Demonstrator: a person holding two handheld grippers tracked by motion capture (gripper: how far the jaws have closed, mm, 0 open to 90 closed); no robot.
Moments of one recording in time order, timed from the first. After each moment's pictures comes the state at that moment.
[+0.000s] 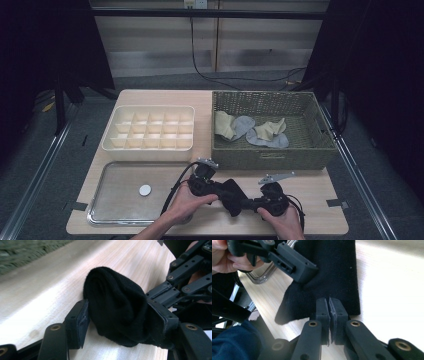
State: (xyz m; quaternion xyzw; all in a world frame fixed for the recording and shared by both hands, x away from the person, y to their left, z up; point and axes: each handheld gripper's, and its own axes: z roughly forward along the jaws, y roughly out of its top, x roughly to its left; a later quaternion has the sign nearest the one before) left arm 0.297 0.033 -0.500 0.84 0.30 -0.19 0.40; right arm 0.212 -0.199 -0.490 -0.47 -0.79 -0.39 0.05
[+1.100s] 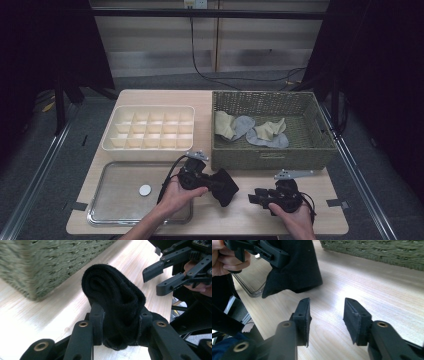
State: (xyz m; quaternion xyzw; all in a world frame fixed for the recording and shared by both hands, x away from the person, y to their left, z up) left arm 0.303 0.062 -0.469 0.85 0.29 -0.13 0.43; right arm 0.212 -0.232 -0.476 -0.48 -0.76 -0.43 0.00
